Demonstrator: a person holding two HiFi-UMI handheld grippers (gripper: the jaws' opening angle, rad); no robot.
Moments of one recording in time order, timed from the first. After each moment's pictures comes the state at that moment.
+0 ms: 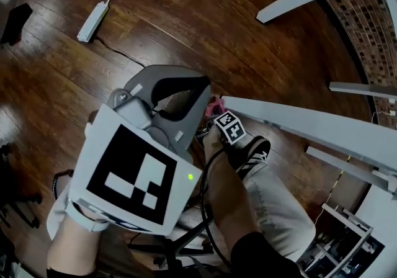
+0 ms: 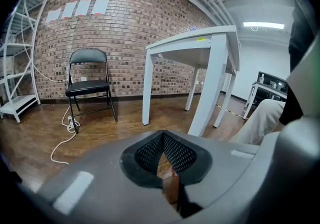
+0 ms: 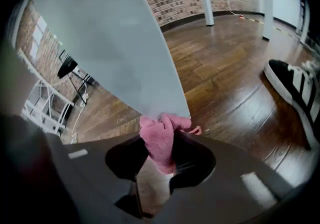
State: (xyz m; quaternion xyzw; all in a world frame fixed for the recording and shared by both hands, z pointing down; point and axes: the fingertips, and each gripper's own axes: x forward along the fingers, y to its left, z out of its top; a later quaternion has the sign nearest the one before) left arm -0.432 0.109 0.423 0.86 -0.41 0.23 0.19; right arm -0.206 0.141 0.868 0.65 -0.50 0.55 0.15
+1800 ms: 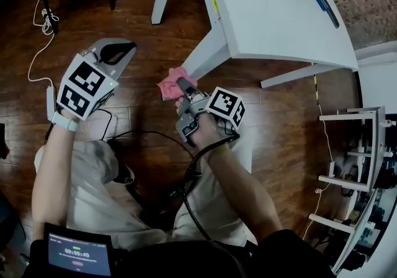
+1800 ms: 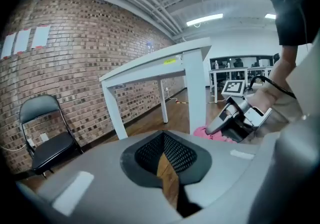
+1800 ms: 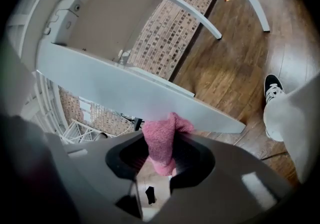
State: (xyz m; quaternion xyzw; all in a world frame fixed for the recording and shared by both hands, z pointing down) left arm -0.356 0.029 0.337 0.95 -0.22 0.22 -0.02; right arm -0.226 0.118 0.446 0.53 -0.57 0.60 -0.15
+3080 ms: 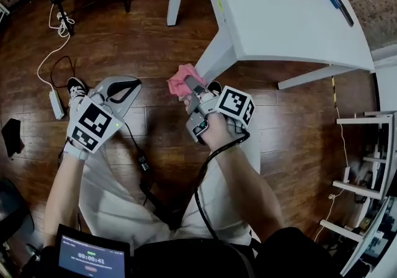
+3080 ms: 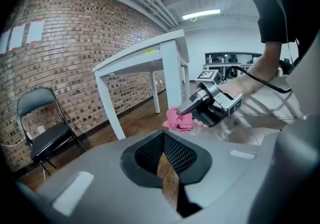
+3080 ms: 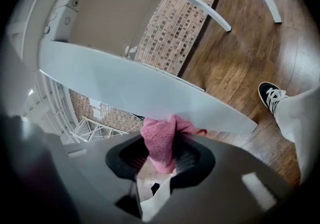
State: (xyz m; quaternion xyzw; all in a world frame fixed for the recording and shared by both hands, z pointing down) left arm -0.370 0.107 0.369 0.95 -0.19 0.26 -0.01; right arm -0.231 0.112 0.433 0.49 -0.61 0.60 -0.17
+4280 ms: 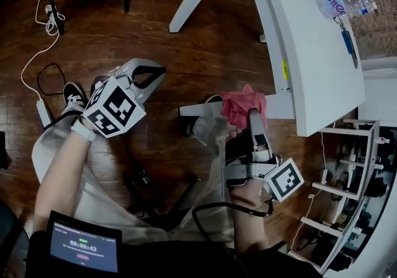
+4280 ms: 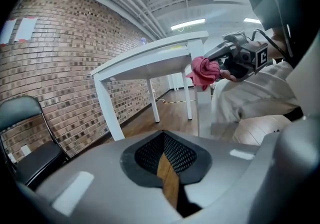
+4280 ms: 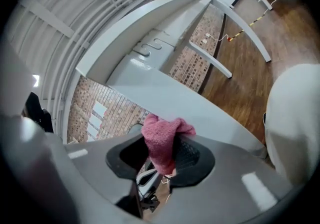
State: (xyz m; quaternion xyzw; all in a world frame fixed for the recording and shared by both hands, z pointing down) left arm -0.392 -0.036 0.390 0.97 -0.11 0.21 -0.05; right arm -0.235 0.091 0.282 0.65 -0.56 0.42 -0.29
